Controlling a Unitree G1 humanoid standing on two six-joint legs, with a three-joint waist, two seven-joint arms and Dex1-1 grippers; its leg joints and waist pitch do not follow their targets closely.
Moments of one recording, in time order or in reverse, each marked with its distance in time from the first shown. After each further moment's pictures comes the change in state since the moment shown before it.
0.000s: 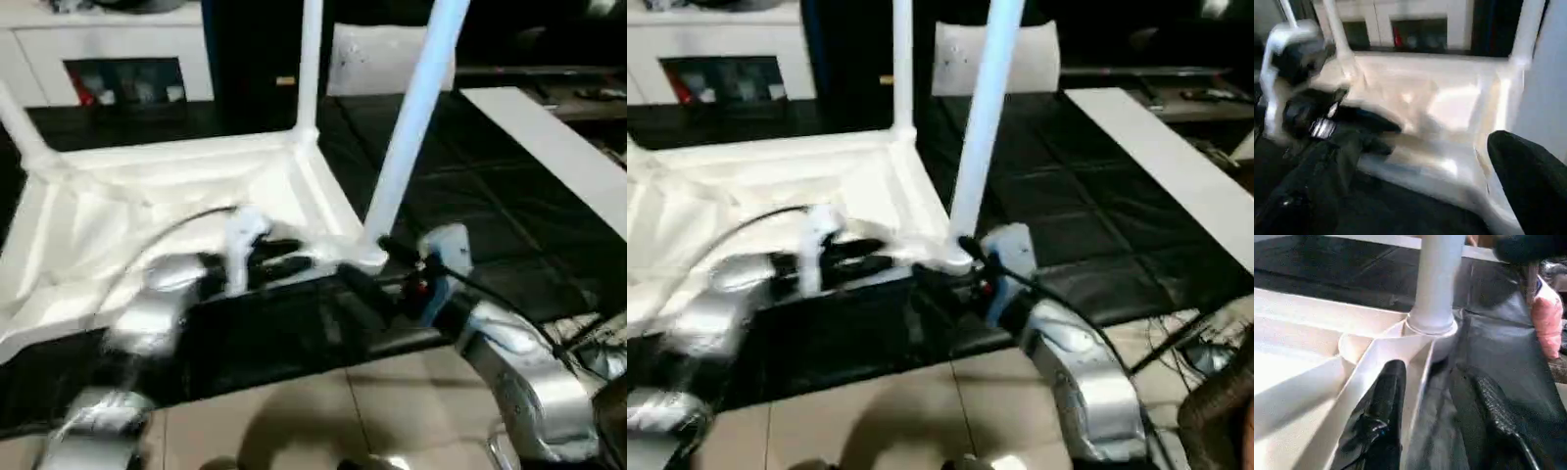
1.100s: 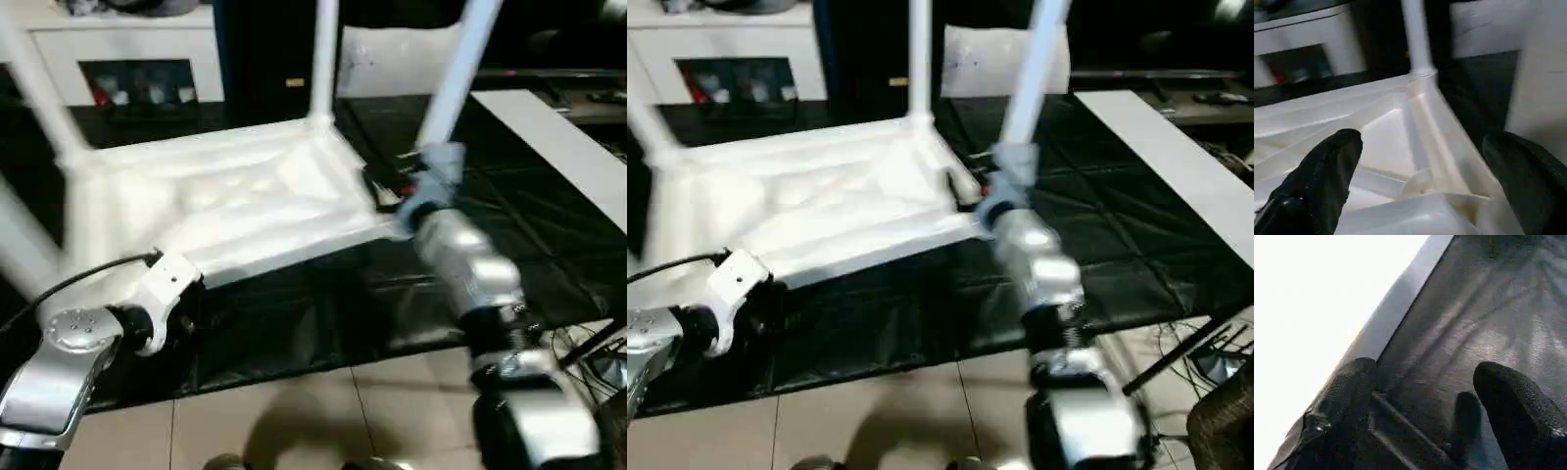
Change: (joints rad) left arm 0.300 0.224 0.022 -0.454 0.099 0.392 0.272; right arm -0.581 0.041 -0.211 0.878 -0.039 -0.249 -0.418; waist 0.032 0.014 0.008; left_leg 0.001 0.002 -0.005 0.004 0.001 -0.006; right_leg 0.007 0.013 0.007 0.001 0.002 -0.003
